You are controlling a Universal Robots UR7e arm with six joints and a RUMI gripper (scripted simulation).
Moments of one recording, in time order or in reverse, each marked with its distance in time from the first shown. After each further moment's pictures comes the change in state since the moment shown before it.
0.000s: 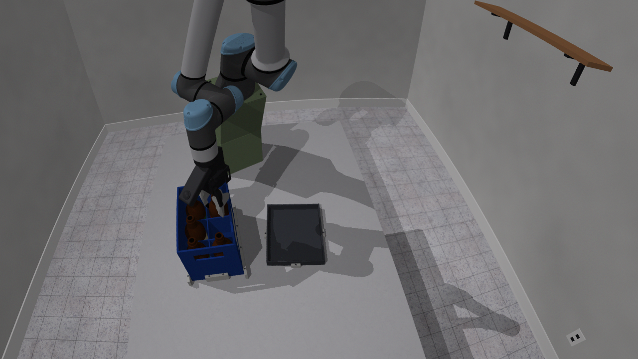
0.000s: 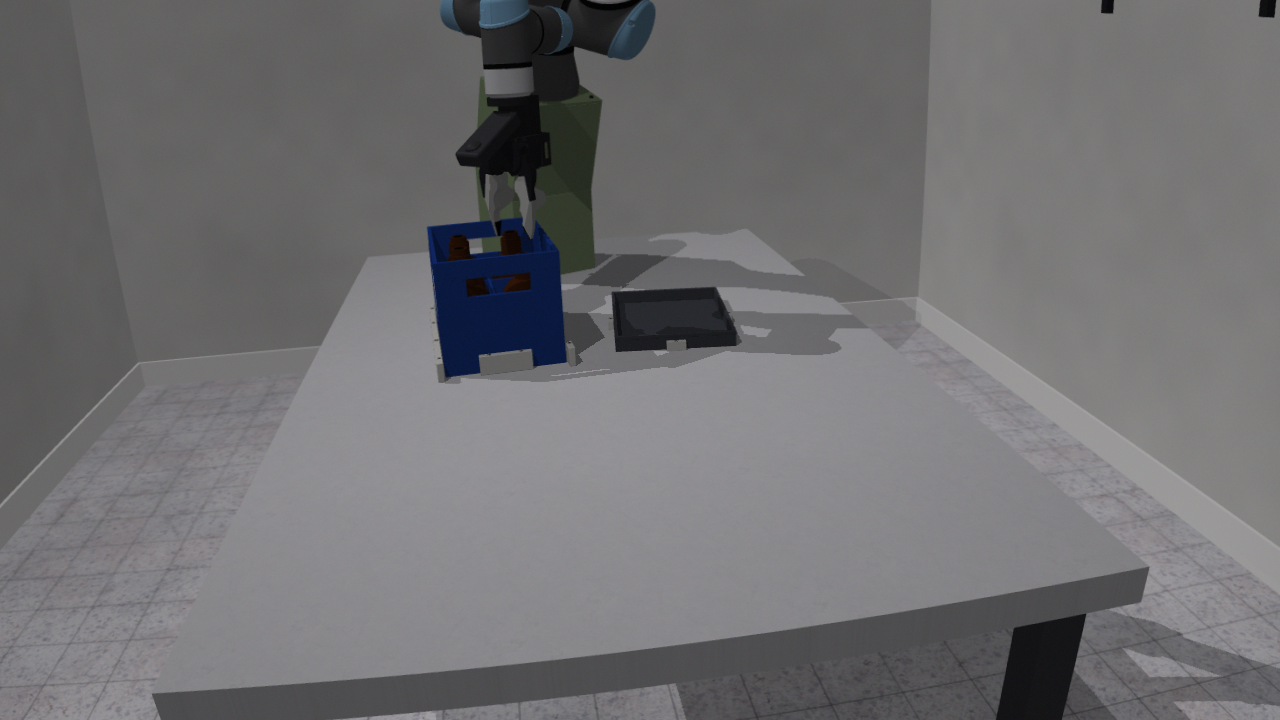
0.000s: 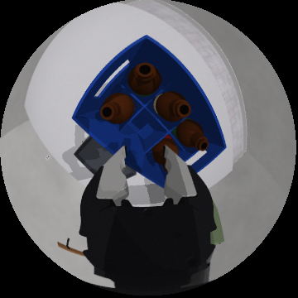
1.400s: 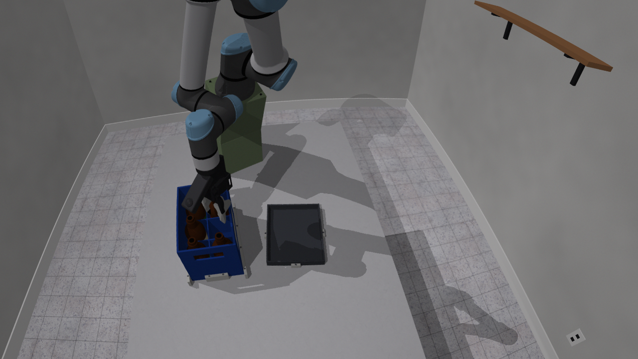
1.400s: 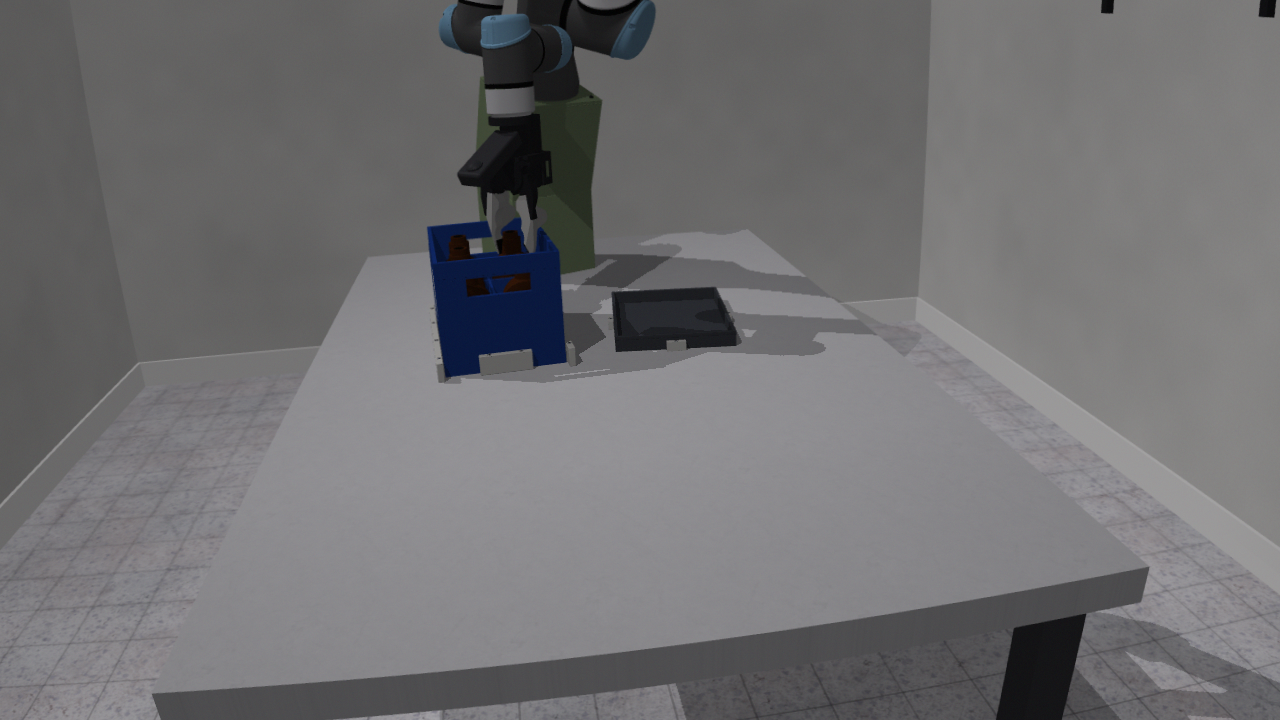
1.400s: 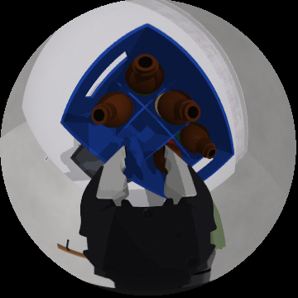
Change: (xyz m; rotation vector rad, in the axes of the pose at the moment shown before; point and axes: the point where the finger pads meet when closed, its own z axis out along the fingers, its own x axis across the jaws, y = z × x) arm 0.000 0.000 0.030 0.000 0.000 0.000
